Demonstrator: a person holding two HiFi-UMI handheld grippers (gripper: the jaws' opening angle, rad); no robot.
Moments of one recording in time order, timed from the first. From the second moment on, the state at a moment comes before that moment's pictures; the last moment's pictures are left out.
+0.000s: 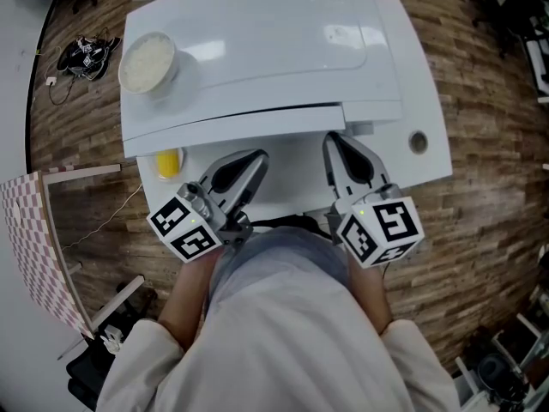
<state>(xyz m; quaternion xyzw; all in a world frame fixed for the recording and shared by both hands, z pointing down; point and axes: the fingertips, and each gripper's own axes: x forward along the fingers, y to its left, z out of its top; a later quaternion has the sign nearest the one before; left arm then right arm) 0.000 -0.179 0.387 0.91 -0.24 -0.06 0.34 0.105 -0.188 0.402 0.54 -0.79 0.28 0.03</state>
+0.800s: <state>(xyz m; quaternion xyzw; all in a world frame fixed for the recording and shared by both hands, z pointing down) 0.004 -0.172 0.384 0.90 -0.24 -0.06 0.35 0.109 -0.183 0.399 0.53 -0.80 0.26 0.02</state>
